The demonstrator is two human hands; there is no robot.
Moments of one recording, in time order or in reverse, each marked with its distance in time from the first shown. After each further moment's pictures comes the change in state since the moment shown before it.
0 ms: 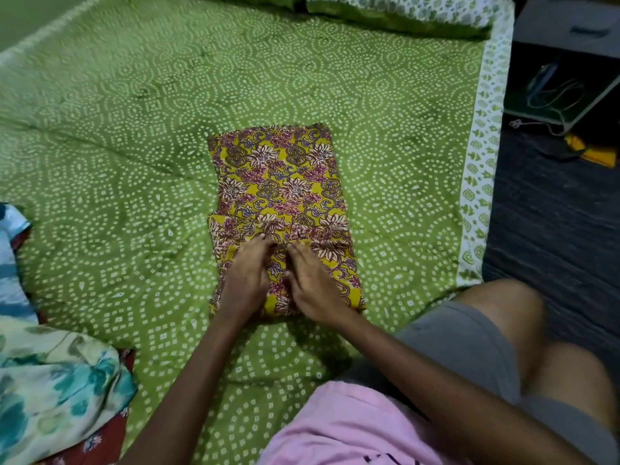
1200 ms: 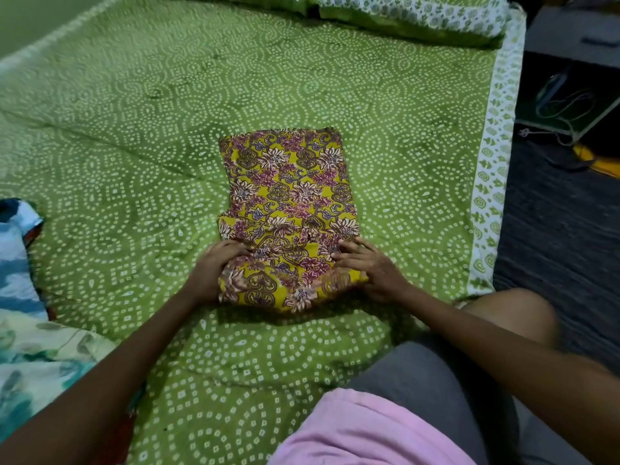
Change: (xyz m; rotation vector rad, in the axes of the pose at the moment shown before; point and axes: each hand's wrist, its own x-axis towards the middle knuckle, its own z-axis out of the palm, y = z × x) left_hand 0.017 -0.107 -0.034 -0.146 -0.194 0.226; right_hand 0.020 0.119 -0.043 -0.206 0.029 -0.470
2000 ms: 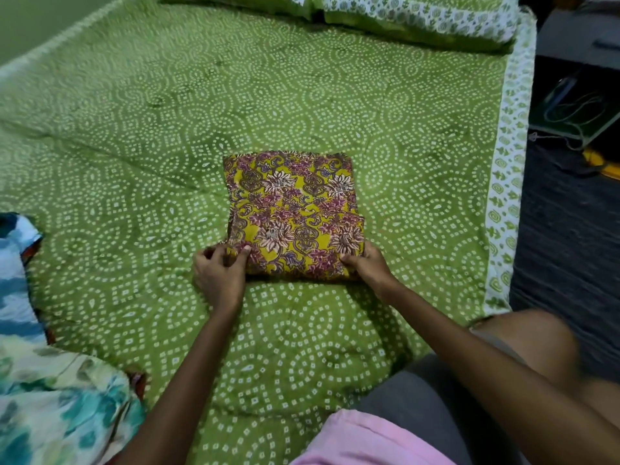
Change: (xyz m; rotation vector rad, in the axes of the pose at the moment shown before) left_hand 0.041 0.038 0.028 -0.171 0.604 -0.969; right_hand 0.065 -0.019 -0.002 1.021 0.241 1.039
